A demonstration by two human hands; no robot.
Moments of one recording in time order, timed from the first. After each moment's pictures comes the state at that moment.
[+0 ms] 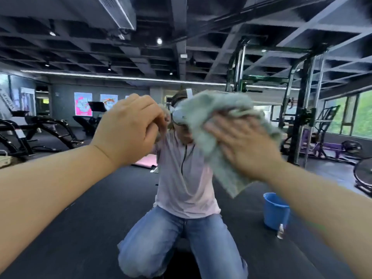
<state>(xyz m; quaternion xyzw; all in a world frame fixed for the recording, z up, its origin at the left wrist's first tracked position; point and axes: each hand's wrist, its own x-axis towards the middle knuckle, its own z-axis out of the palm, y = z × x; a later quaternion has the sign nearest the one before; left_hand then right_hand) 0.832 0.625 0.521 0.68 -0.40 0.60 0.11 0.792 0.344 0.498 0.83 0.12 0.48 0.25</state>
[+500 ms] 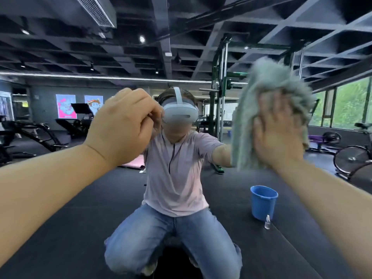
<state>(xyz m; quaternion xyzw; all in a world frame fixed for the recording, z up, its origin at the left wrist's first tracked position) 0.813 0.574 0.521 0.67 -0.42 0.60 0.15 0.760 0.269 0.496 0.82 -0.12 0.56 0.03</state>
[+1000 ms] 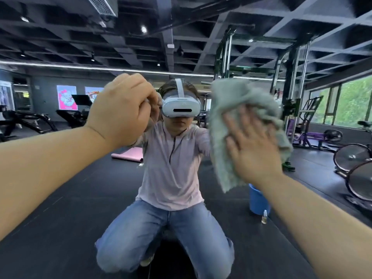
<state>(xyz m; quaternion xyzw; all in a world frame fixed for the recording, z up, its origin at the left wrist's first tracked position) 0.831 0.565 0.524 0.68 -0.40 0.60 0.14 0.772 0.295 0.451 0.85 -0.02 0.52 0.09</state>
